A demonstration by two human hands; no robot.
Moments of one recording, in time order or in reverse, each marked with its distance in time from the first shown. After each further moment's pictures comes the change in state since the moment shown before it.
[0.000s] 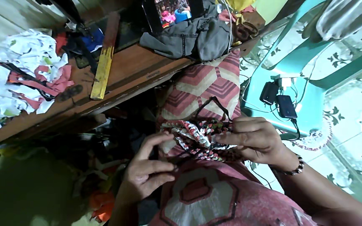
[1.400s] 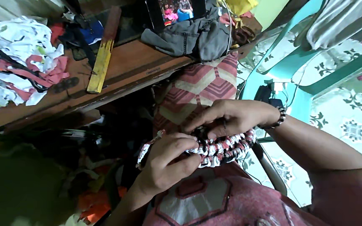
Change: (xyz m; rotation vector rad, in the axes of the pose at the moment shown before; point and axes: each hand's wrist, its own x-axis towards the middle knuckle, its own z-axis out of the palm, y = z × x) left_hand 0.042 0.013 0.047 0.250 0.100 0.370; right_hand 0.086 0.028 -0.011 0.487 -0.677 0.164
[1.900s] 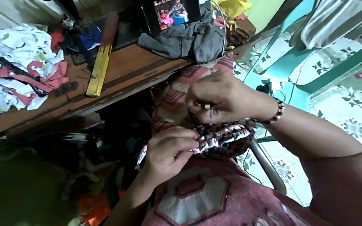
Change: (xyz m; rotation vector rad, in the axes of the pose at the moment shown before) left_hand 0.014 -0.008 0.006 -0.187 0.073 -0.149; right_hand 0.035 -0.034 -0.018 -0.647 0.379 -0.277
